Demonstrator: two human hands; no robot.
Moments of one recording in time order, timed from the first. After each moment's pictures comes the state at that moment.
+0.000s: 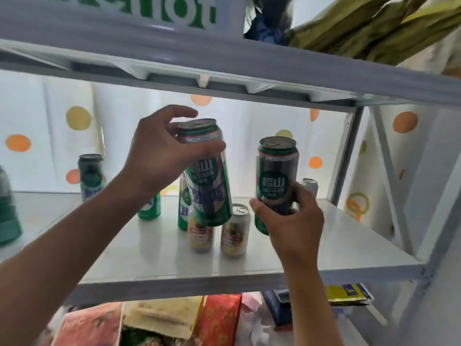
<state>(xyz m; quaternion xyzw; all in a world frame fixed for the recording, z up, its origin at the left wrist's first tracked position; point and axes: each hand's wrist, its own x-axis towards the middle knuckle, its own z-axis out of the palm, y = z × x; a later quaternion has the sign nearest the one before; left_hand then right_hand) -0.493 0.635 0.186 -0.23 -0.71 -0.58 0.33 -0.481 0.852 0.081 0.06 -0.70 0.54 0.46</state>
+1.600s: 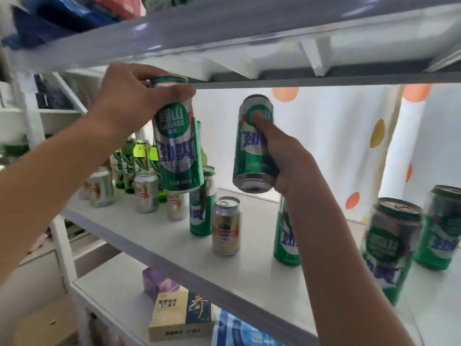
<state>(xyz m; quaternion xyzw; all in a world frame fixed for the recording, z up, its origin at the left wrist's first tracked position) -0.460 -0.049 0.229 0.03 -0.77 -0.39 0.51 -0.585 0.143 0.174 0.22 -0.60 0.76 -0.14</state>
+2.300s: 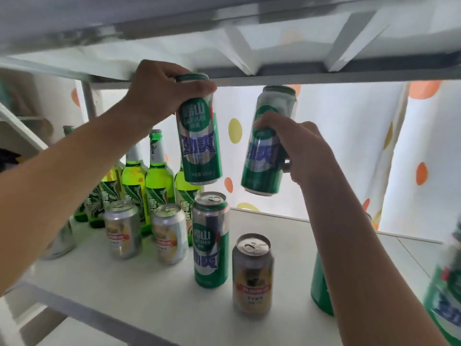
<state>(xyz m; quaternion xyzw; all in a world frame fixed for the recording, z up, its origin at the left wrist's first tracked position) -0.604 -0.142 0.259 -0.06 -0.78 -0.44 0.44 -0.646 0.074 0.203 0.13 -0.70 0.70 0.06</state>
